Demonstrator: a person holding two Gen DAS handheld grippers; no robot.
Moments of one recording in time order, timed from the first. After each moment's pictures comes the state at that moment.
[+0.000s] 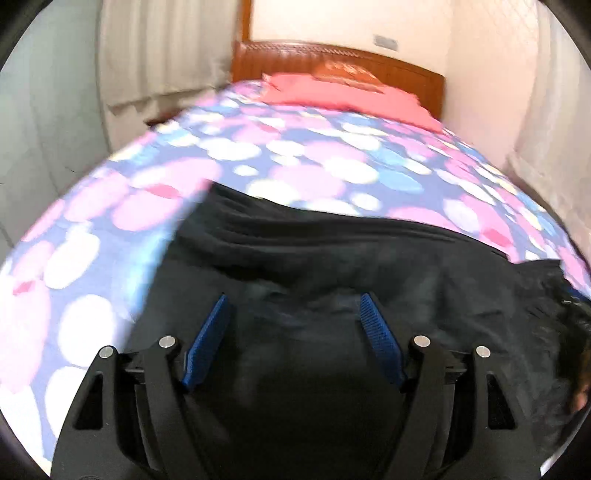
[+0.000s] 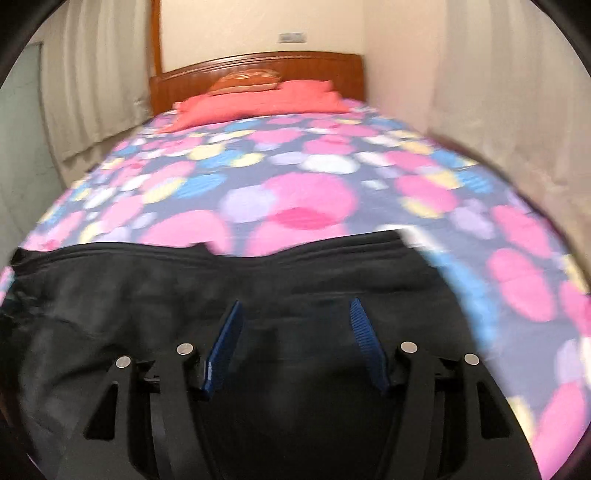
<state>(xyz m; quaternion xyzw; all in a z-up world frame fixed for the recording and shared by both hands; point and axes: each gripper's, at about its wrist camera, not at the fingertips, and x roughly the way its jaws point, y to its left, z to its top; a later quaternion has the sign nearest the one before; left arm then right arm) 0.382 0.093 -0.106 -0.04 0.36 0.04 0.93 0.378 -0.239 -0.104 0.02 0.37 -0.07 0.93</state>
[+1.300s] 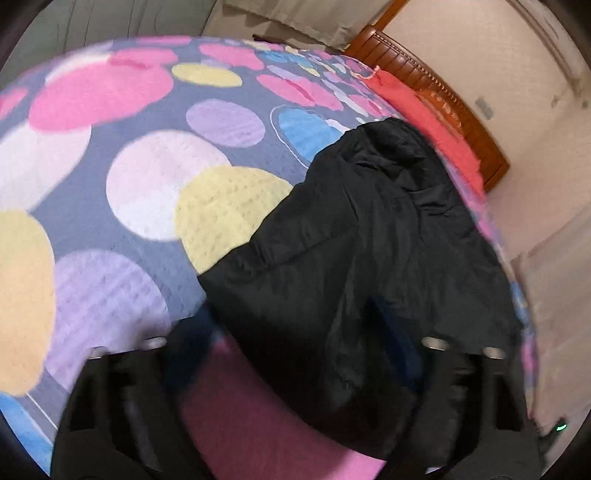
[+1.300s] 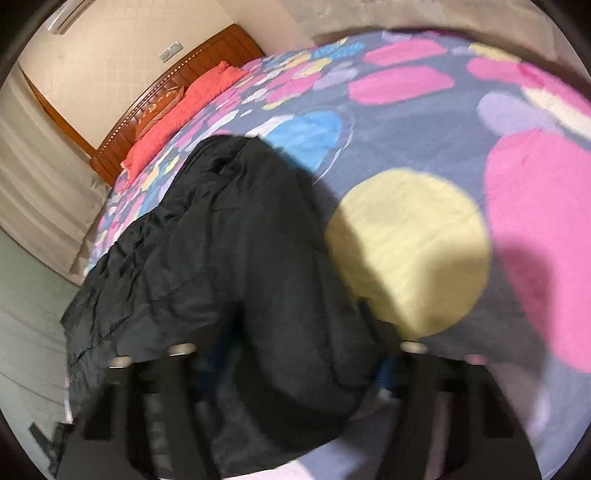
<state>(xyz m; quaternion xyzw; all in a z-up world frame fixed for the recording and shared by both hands) 0.244 0.172 -0.164 -0.30 0.39 0.11 0.86 0.246 -0.343 -0.167 0.32 0.40 -0.09 0.85</state>
